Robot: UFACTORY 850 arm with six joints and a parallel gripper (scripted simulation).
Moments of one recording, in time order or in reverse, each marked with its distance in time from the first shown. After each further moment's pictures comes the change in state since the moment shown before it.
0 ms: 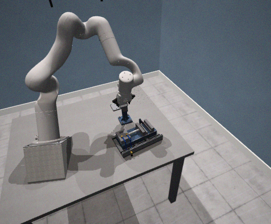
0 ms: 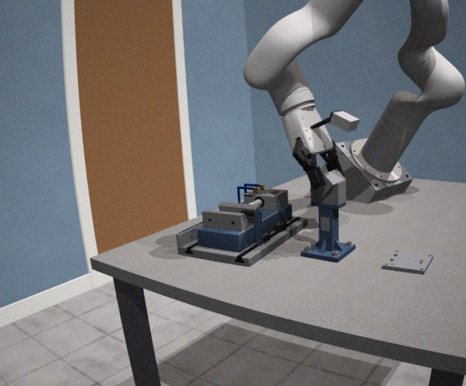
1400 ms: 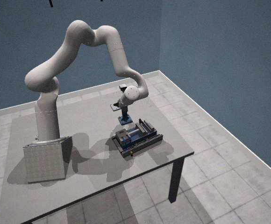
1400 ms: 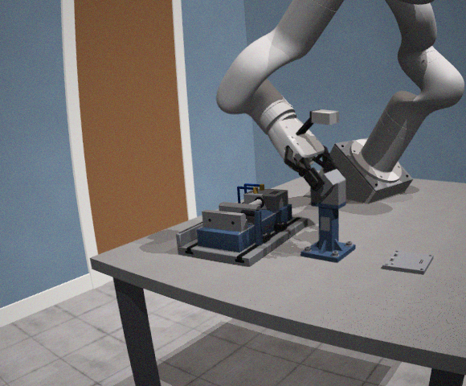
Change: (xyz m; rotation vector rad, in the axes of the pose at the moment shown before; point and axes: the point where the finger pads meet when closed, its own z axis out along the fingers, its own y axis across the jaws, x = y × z) arm -0.004 0.000 0.001 0.001 0.324 0.000
